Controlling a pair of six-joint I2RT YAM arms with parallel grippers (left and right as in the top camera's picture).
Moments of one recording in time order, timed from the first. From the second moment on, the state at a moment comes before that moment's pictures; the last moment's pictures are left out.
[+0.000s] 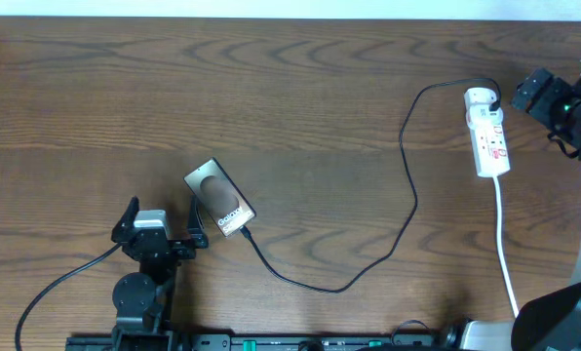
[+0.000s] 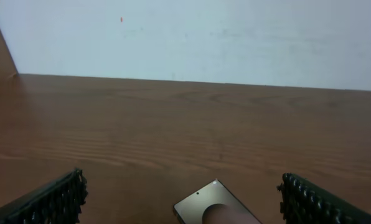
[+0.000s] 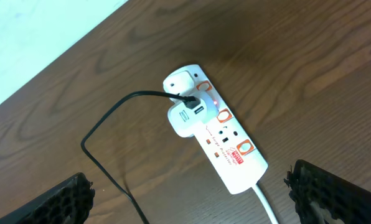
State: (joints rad) left arm -0.05 0.01 0.02 -0.11 -0.06 -0.04; right arm -0.38 1.57 1.47 -0.78 -0.16 0.28
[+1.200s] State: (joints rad) left arm -0.05 0.01 0.02 -0.11 -0.05 -0.01; right arm -0.38 1.57 1.47 -0.82 -0.16 0.28
